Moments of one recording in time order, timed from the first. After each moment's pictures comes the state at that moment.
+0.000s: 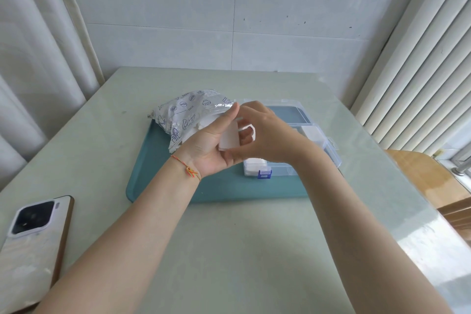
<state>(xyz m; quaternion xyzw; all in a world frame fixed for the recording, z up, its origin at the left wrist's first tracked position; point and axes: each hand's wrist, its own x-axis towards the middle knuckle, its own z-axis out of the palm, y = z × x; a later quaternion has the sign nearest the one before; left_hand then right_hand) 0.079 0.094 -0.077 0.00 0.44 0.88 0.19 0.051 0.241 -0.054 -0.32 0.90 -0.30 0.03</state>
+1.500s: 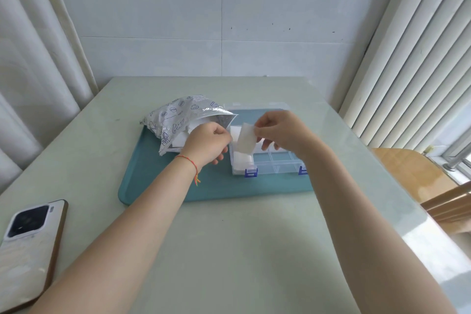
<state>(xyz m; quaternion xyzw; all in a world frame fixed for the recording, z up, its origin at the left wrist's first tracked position) 0.070 0.109 -0.085 -0.09 0.84 0.53 -0.01 0.033 0.293 -0.057 -0.11 0.88 -0.46 0.07</state>
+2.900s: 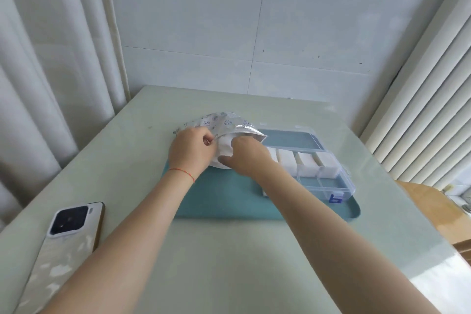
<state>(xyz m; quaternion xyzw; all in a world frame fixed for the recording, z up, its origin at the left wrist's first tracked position) 0.075 0.023 -0.085 -0.12 0.91 0.31 -0.25 0.033 0.155 -0.074 -0.20 0.97 -0.09 0.04</state>
